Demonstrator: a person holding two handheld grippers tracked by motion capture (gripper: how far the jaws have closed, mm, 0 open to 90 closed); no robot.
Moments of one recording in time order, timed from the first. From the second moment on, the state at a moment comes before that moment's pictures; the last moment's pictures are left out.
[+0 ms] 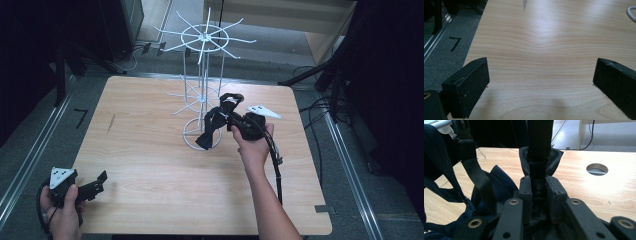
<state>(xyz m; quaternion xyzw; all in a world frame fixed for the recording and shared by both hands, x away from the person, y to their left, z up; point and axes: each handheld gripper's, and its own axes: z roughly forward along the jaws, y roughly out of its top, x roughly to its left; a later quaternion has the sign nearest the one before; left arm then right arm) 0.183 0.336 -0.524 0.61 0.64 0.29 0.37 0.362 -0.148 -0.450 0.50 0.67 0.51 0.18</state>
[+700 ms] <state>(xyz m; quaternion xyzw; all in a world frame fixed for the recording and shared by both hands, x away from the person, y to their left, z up) 0.183 0.336 -0.524 0.61 0.64 0.29 0.37 0.353 -0.160 -0.446 0.50 0.67 0.51 0.21</state>
